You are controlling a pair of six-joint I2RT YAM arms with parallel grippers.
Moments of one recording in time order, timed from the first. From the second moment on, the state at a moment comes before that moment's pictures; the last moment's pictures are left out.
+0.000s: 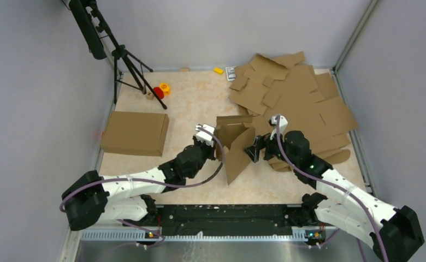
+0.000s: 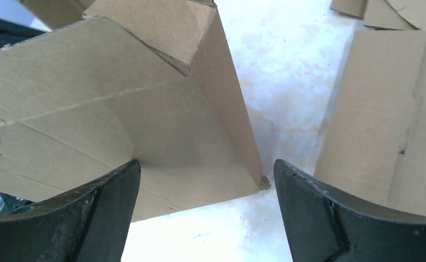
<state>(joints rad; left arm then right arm) -1.03 1.16 0.49 0.49 -0.52 -0.16 0.63 0.84 0.49 -0.03 -0.11 0.34</state>
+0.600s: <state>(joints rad) -0.91 1.17 0.39 0.76 -0.33 0.00 0.63 0.90 0.39 0.32 -0.24 0.26</state>
